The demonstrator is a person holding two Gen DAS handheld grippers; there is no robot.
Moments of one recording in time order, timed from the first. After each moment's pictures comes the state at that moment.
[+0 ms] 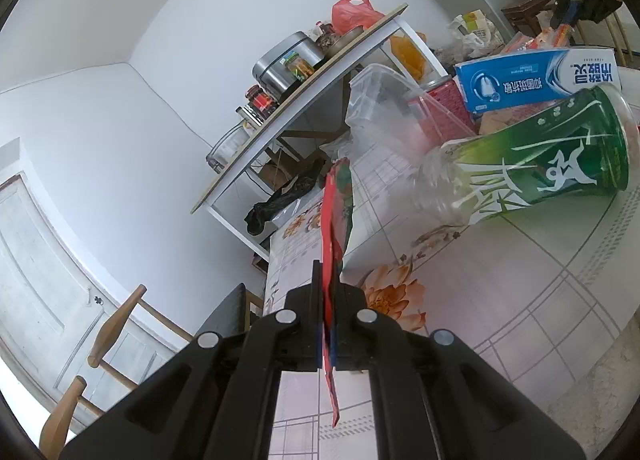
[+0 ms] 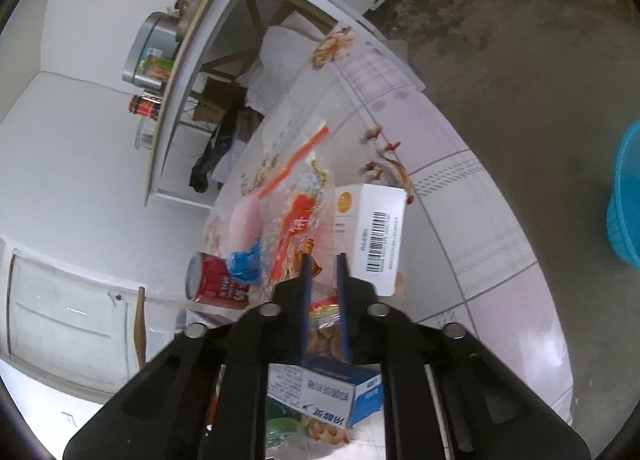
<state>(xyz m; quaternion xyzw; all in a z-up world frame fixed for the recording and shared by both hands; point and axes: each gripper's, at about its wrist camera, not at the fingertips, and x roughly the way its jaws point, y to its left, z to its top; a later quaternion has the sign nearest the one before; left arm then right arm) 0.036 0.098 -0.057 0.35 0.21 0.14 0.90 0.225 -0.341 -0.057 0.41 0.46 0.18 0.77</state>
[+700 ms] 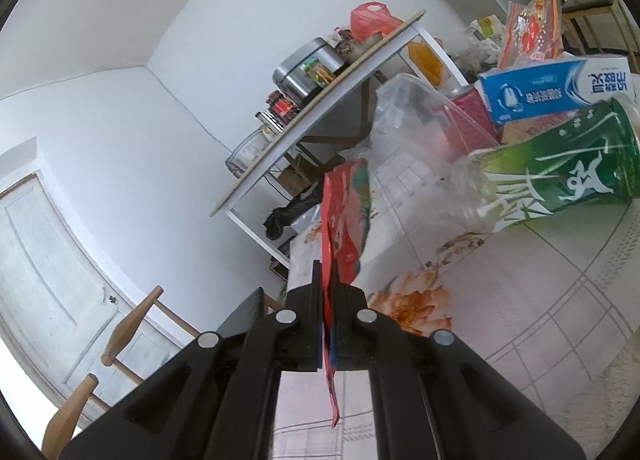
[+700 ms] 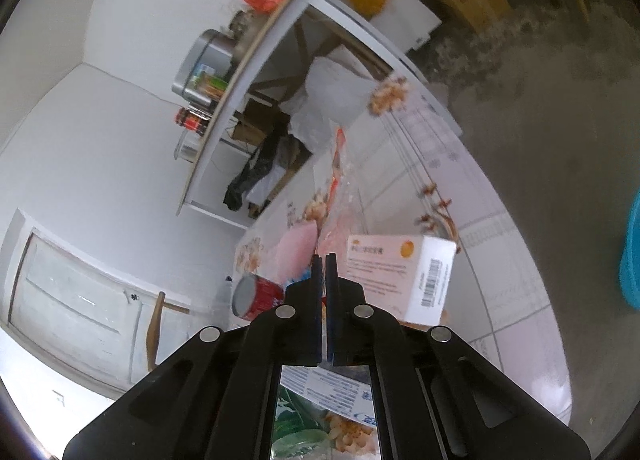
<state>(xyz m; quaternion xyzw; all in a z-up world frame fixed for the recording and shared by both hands) 0.028 0.106 -0.044 0.35 0.19 0.17 0.90 0.225 -0.344 -0.007 0.39 0.38 0.21 0.81</state>
